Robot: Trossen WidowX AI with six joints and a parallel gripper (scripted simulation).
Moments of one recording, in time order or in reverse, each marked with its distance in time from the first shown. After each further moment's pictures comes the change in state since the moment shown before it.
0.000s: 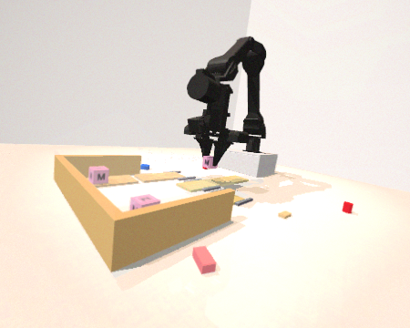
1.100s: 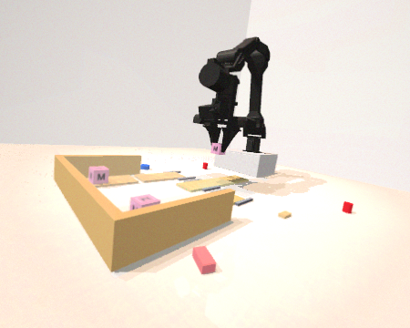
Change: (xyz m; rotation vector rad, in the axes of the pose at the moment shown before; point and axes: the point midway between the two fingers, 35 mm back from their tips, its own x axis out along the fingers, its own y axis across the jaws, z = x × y) arm -0.036 -0.006 -0.037 -0.001 -0.001 0.000
